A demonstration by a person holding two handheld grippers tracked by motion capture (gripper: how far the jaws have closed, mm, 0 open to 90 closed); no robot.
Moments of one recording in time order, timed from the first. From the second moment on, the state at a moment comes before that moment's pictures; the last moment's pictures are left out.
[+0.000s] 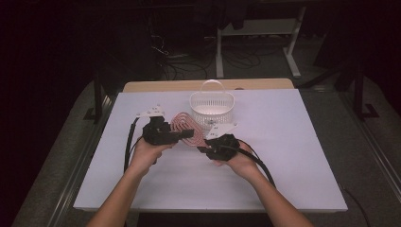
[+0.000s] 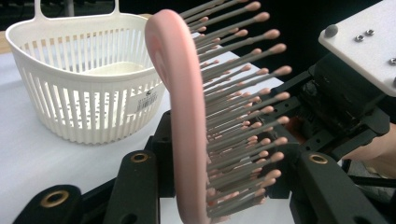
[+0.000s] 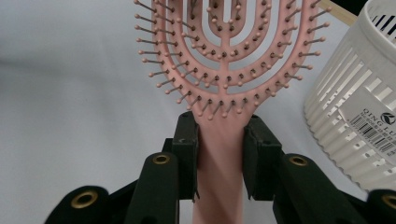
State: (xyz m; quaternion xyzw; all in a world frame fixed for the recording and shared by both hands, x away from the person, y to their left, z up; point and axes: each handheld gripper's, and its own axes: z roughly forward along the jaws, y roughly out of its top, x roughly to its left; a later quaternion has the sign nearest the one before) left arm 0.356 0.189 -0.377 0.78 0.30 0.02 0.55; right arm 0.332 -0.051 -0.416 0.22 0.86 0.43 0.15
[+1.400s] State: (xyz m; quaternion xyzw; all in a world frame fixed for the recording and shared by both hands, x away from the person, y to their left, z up) left arm 0.354 0.198 -0.369 0.76 0.28 0.04 0.58; right arm 0.337 -0.053 -0.415 0.24 0.85 0.46 0.11
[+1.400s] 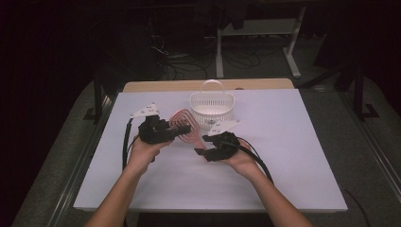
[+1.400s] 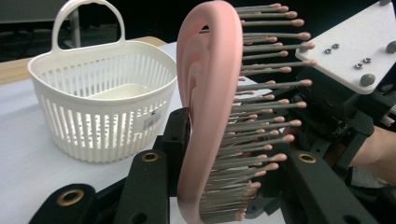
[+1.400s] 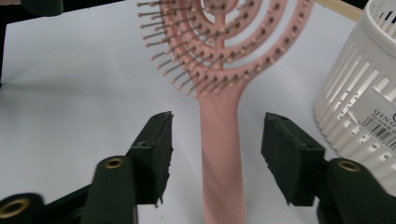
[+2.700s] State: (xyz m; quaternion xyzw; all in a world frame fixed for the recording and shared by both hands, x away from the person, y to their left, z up) left arm 0.356 0.230 -0.356 0.74 0.31 0.07 0.59; right arm 0.330 -0.126 -0.425 0.34 0.82 0.45 0.12
